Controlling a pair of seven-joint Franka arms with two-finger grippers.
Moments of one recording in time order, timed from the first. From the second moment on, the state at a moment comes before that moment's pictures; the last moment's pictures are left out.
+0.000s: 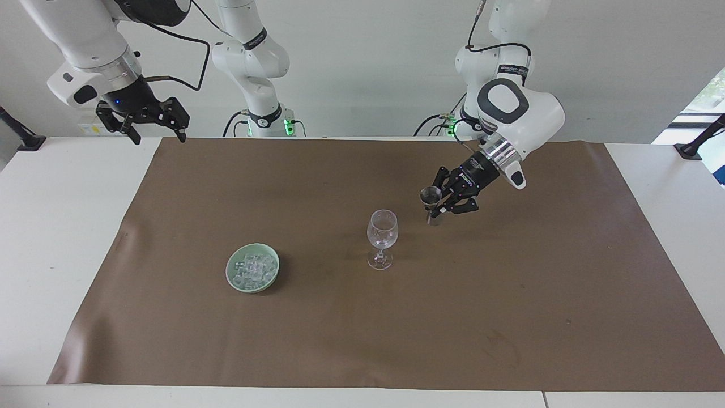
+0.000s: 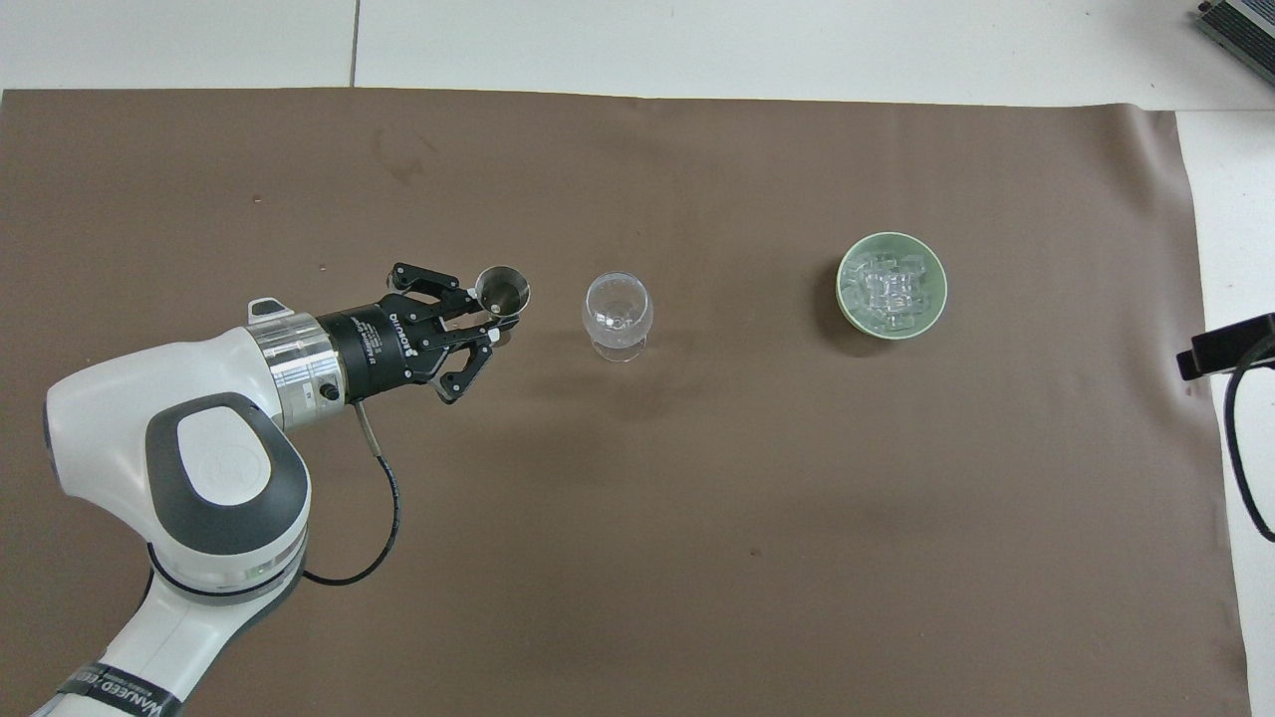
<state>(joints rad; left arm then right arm) -0.26 -0.03 -0.12 -2.19 -1.34 2.51 -1.32 -0.14 0.00 0.03 -1.52 -0.02 1.43 -0.19</state>
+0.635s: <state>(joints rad) -0.29 0.01 -0.13 -2.12 -1.17 2.53 -1.50 -0.14 0.00 0.03 -1.52 -0.02 1.43 -0.19</state>
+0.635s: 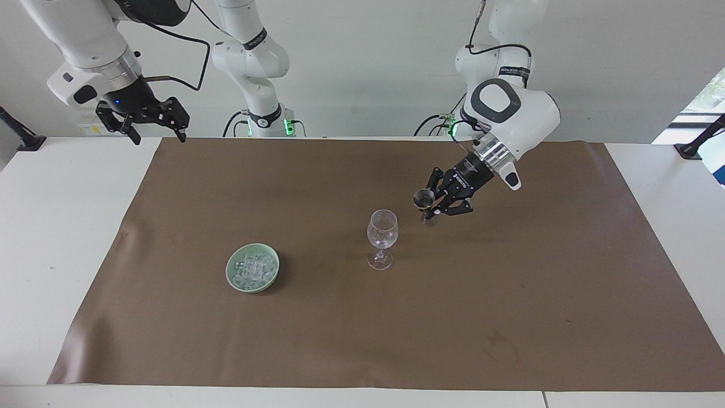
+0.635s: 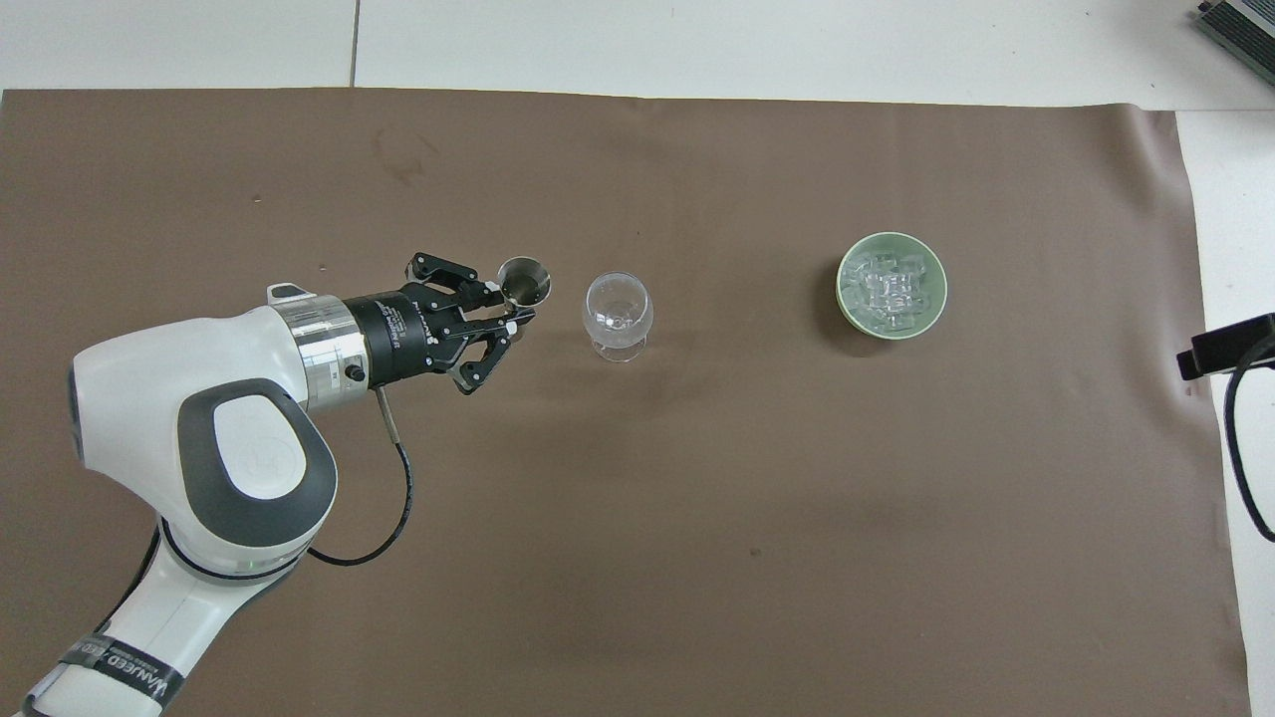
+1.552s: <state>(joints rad) -0.32 0.08 -0.13 -2.05 -1.00 2.54 -1.59 -0.14 0.00 0.03 -1.52 -0.02 1.43 -0.19</state>
